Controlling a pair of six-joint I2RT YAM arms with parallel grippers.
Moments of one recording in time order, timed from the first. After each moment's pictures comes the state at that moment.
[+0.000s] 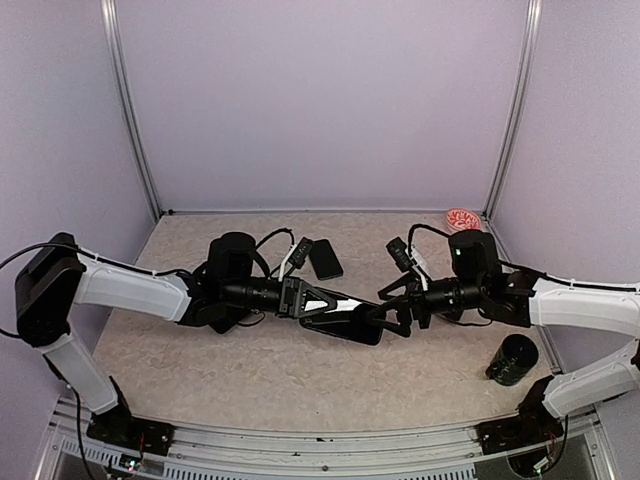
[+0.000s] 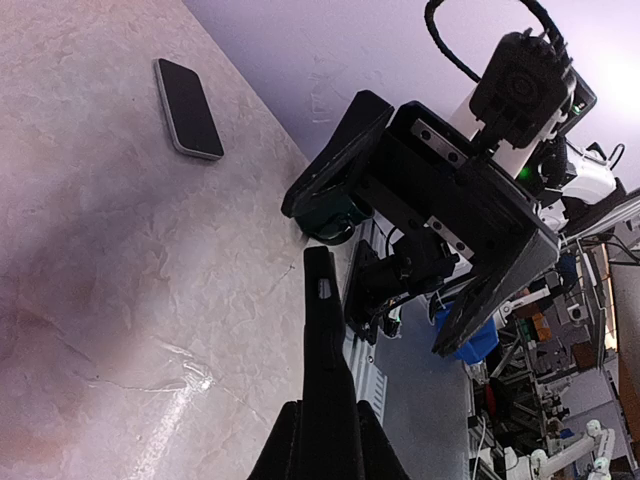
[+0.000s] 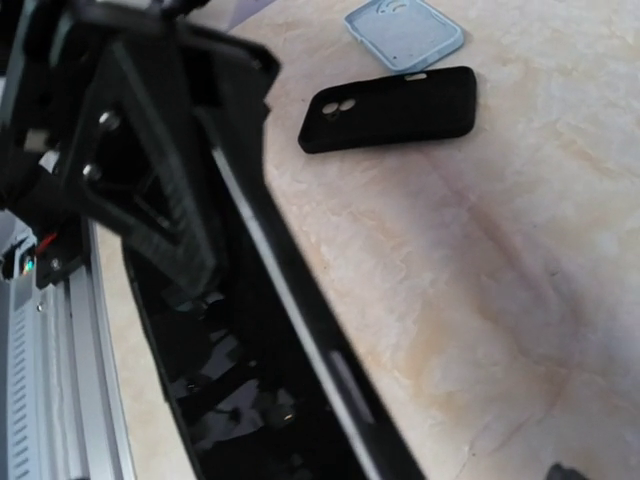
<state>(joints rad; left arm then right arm) -0.84 1.65 0.83 0.54 0.69 -0.74 0.73 1.21 0.70 0.05 -0.56 0.16</state>
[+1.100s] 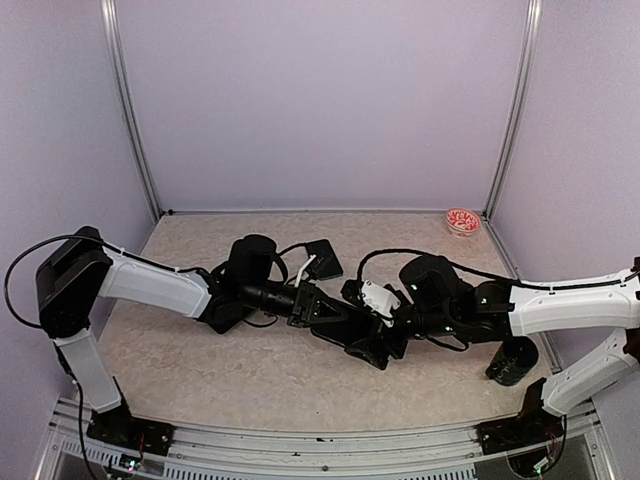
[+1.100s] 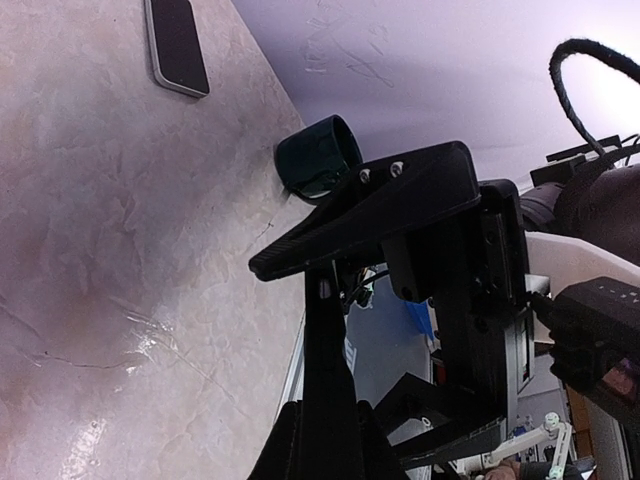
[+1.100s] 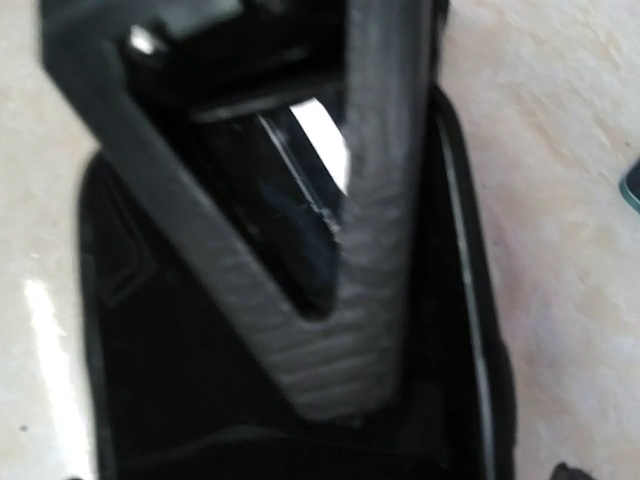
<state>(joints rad) -0.86 1.78 0.94 0.49 0.80 -0.85 1.05 1.32 0.79 -0.12 -0.04 -0.15</state>
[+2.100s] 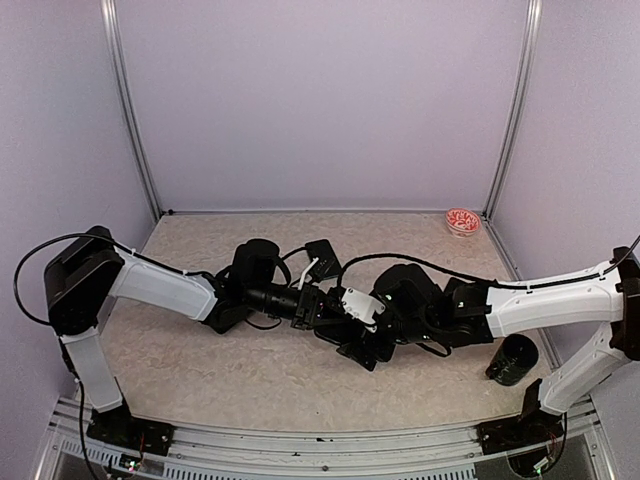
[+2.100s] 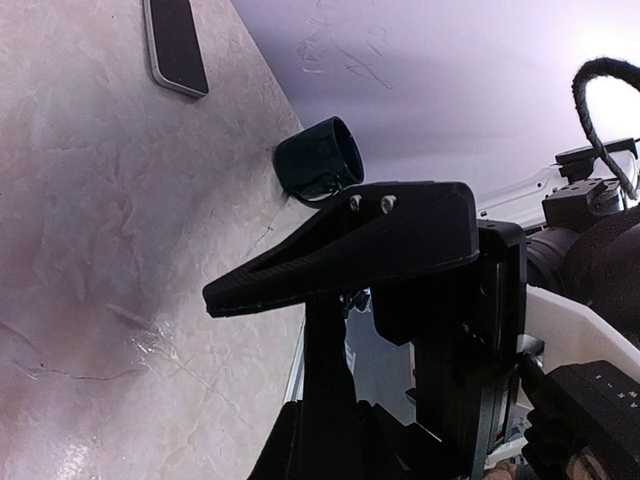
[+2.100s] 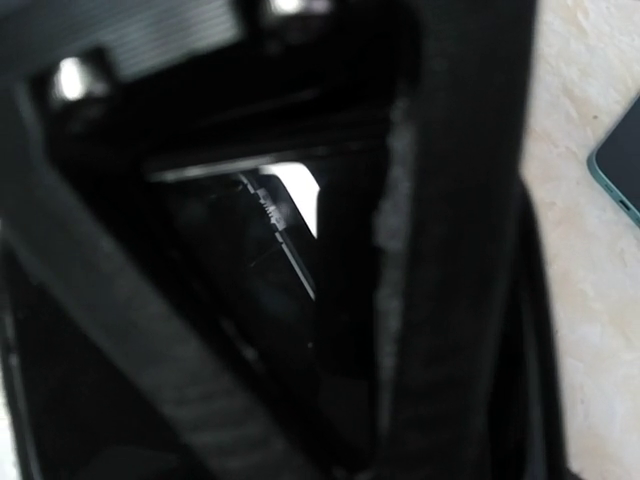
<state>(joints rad) -0.86 1.83 0.94 0.56 0.81 -0.88 1.11 1.45 0.87 -0.14 0.14 -0.16</state>
